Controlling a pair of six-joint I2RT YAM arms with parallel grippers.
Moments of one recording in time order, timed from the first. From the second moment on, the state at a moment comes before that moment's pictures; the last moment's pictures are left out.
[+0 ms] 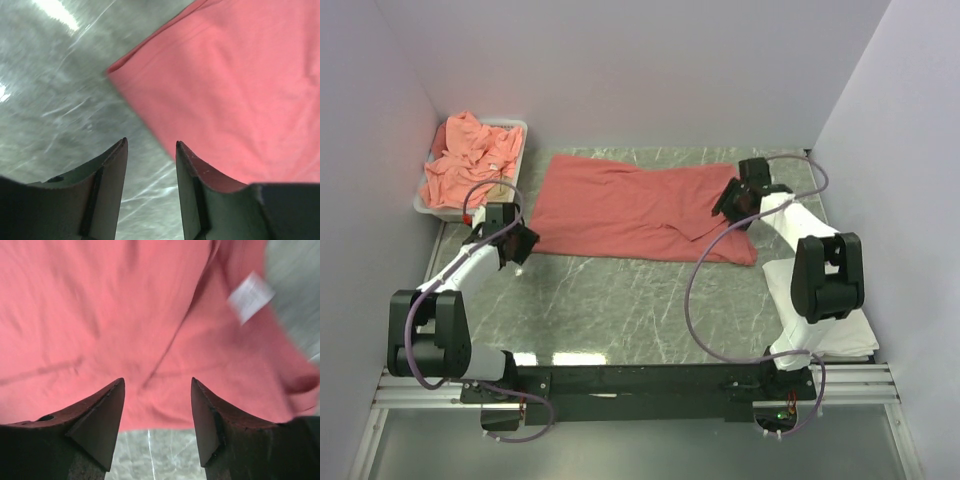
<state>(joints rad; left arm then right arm) -0.03 1.39 0.80 -0.29 -0.12 -1.02 0.10 1.76 1.30 -0.49 -0.01 0.66</state>
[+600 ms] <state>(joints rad) -0.03 1.38 0.72 -0.20 -0.09 -1.03 0.23 1.80 1.14 -0.32 -0.07 0.77</state>
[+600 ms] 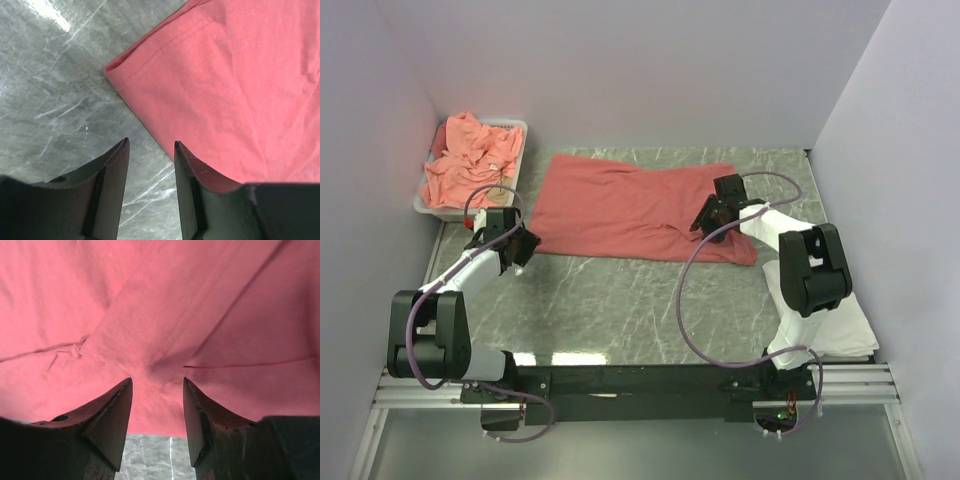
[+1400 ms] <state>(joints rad) -0.03 1.31 0.71 -0.20 -0.09 -1.03 0.27 1.97 1.34 -0.33 -0.06 0.81</state>
